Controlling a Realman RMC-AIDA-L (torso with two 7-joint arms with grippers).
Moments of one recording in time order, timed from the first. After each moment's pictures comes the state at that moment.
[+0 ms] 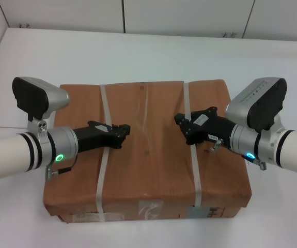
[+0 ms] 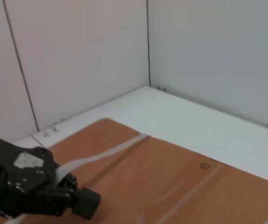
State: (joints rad) left arm -0.62 -2.03 1.82 0.22 0.73 0.77 -1.22; right arm 0.83 2.08 -0.09 0.18 -2.19 -0.70 0.70
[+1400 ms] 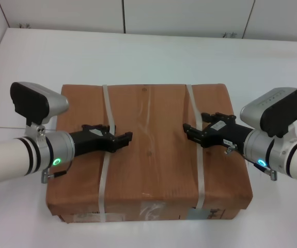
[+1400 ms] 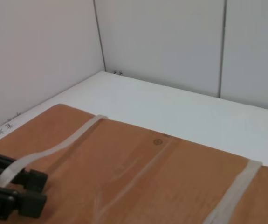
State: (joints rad) left arm -0.61 -2.04 1.81 0.22 0.74 0.70 -1.19; right arm 0.76 2.08 0.01 0.18 -2.18 -0.63 0.69
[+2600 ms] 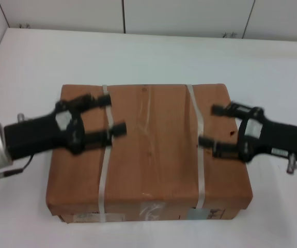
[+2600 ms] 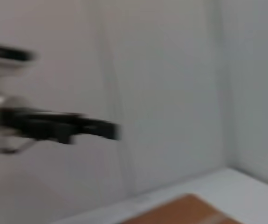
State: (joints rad) left arm -0.33 -1.86 1.67 0.53 0.82 1.45 -1.06; right arm 0.64 2.07 -0.18 -0.32 -2.35 -1.59 0.89
